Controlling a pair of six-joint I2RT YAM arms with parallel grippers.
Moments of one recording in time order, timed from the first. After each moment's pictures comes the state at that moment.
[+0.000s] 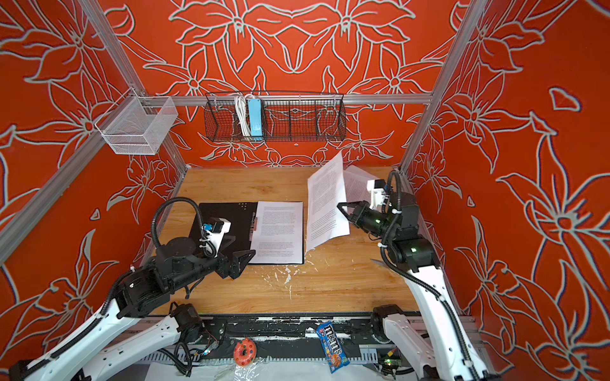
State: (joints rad) left arm -0.74 0.58 0.80 -0.62 -0.05 -0.29; right arm 0.20 0.93 1.00 -0.43 -0.59 0.88
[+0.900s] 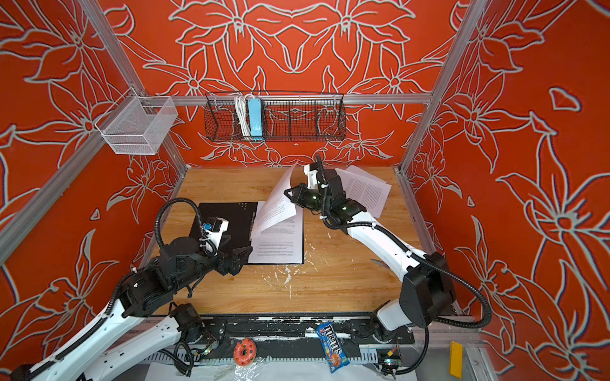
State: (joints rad) left arm -0.68 0.60 0.77 -0.62 -0.06 -0.28; right arm 0.54 1.47 1.16 -0.07 -0.38 0.92
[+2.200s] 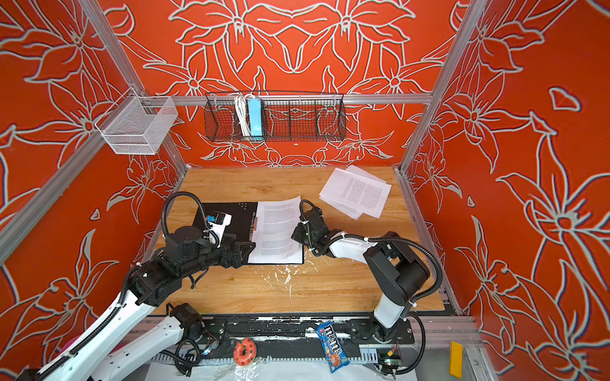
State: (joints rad) left arm -0.52 0.68 0.76 -0.57 0.19 -0.33; right arm 0.68 1.68 0.86 0.08 -0.04 1.03
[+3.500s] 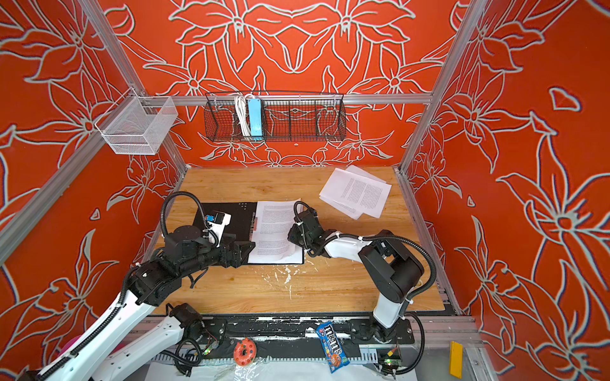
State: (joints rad) left arm -0.50 0.68 0.76 -0.57 0.21 -0.34; right arm 0.72 1.72 0.89 0.07 -0.04 1.05
